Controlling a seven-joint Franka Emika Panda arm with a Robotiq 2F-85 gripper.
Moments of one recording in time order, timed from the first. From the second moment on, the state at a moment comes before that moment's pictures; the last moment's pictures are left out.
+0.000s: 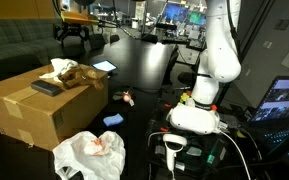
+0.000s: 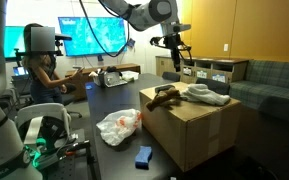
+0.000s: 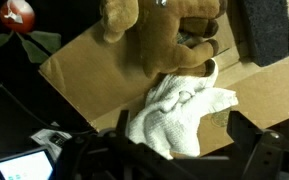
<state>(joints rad) 0.19 0.32 0.00 -1.65 -0.14 2.13 0.77</state>
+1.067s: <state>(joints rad) 0.14 0.63 -0.02 -1.33 -0.12 2.13 0.43</state>
